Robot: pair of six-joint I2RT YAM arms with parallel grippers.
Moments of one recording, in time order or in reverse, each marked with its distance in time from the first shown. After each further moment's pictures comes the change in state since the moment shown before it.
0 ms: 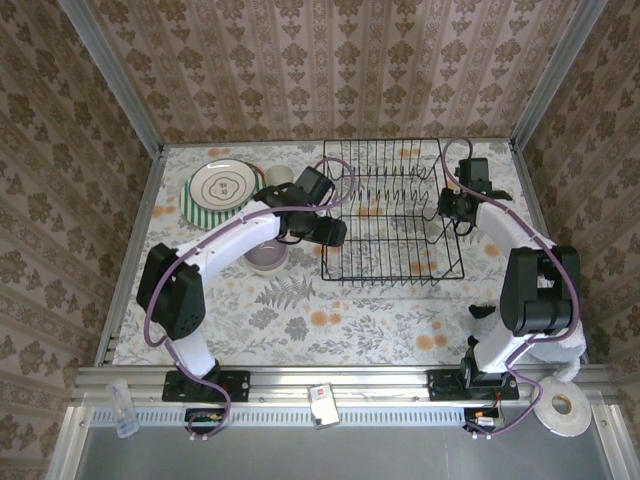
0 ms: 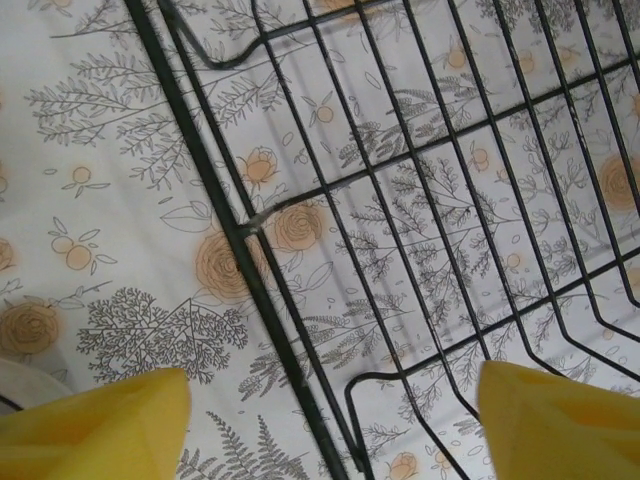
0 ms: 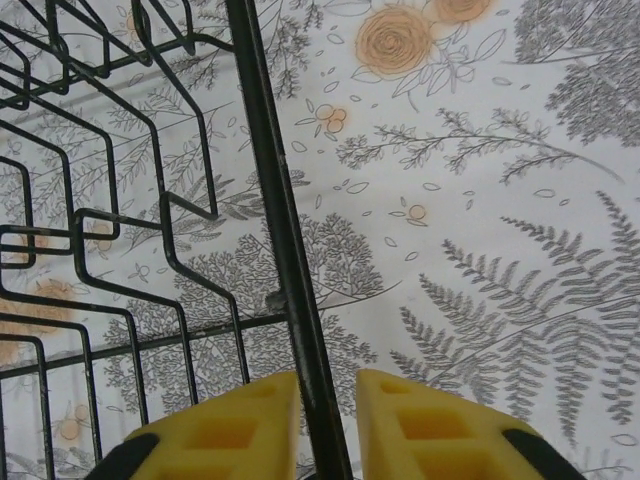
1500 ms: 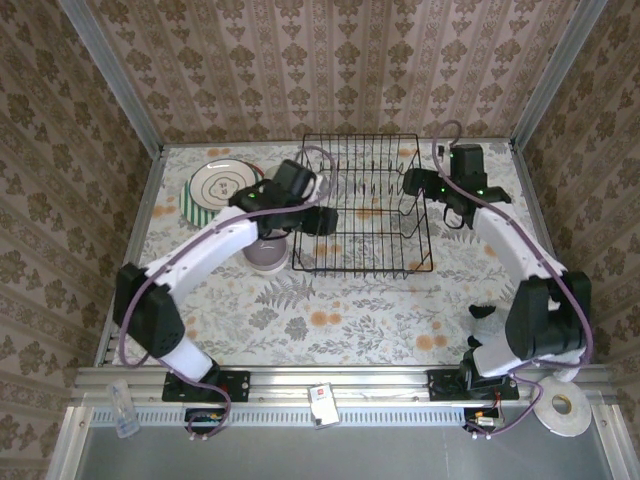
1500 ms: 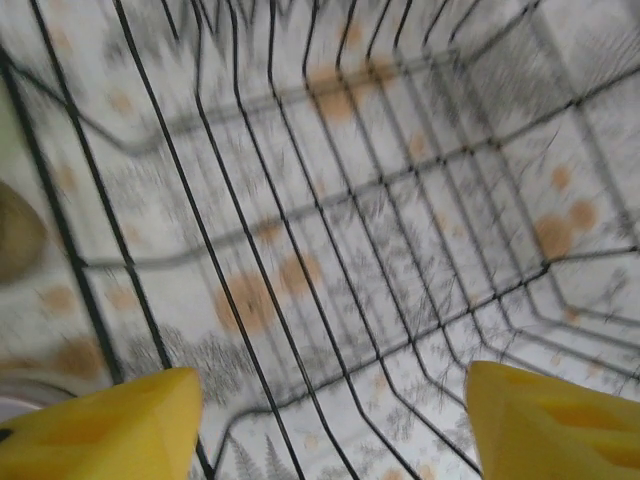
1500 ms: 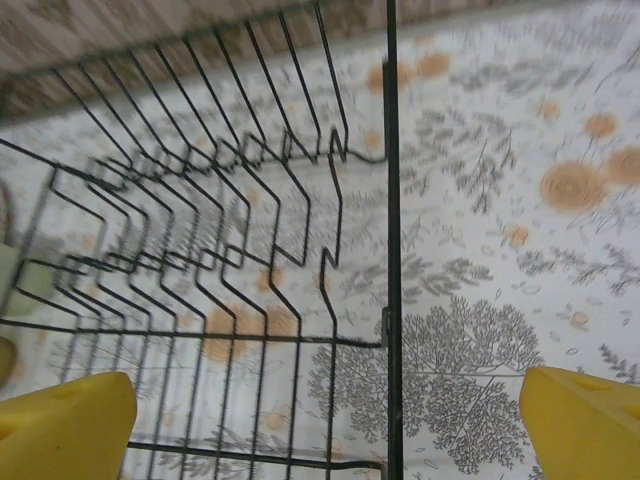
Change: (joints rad) left arm 0.055 -0.195 -0.058 0.102 0.008 0.033; right arm 0.113 -0.186 0.047 0.047 -0.087 -0.012
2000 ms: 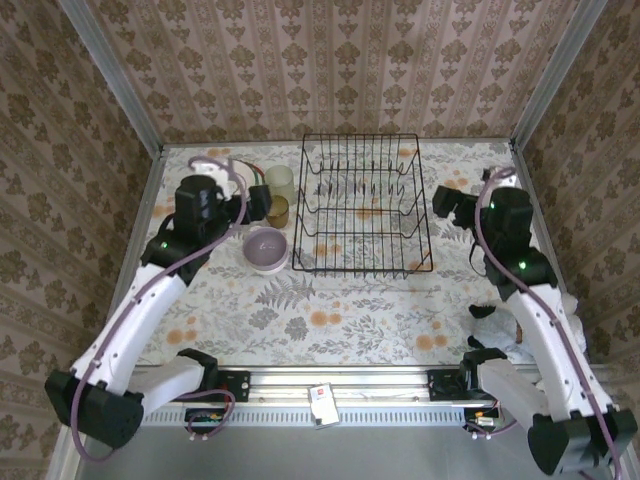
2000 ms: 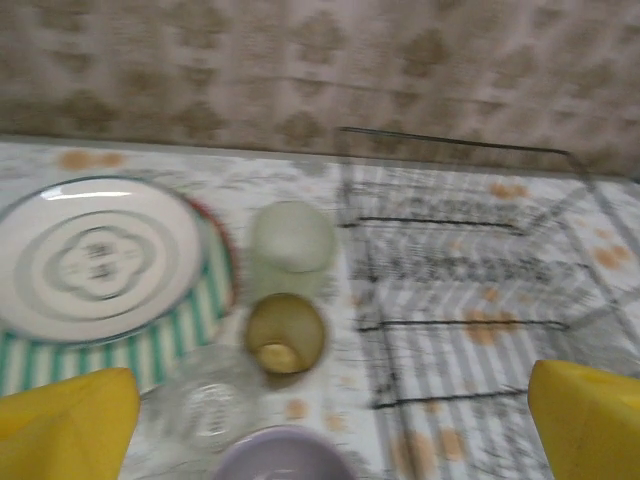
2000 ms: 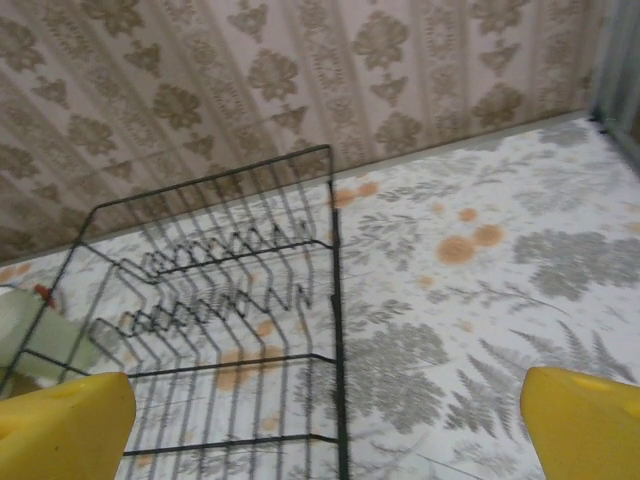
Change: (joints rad) left arm 0.296 -0.531 -0.401 0.299 -0.193 0.019; right arm 0.000 -0.601 -0.313 0.000 0.191 0.046
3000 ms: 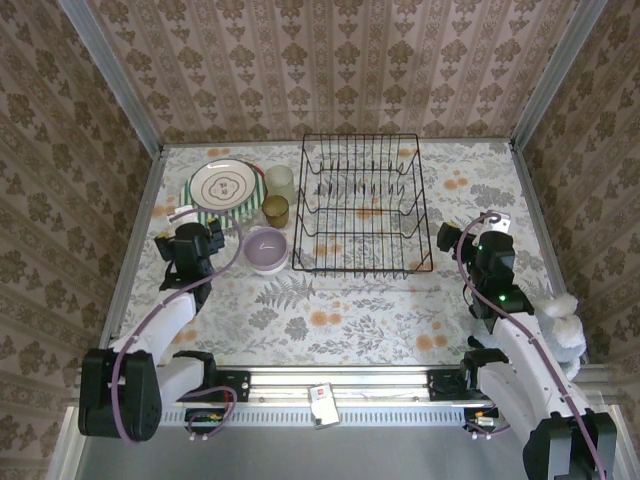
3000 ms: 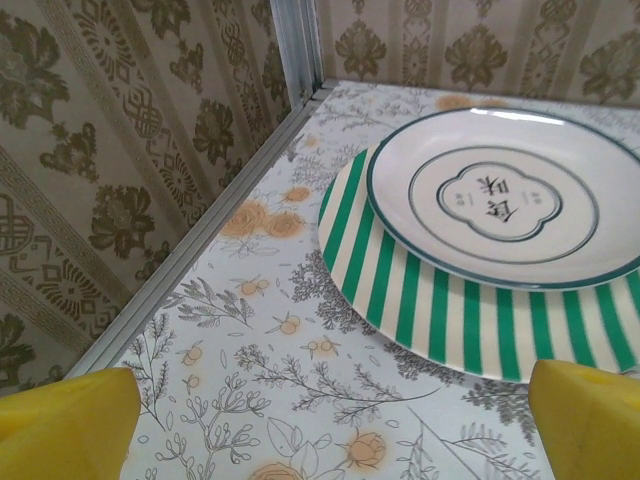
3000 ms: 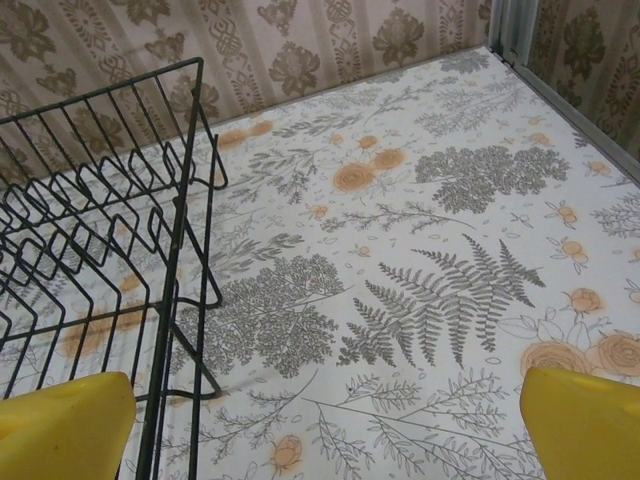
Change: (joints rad) left arm 0.266 0.082 -0.557 0.631 -0.362 0.198; right arm -0.054 -0.086 -0.428 0.313 0.071 -0.032
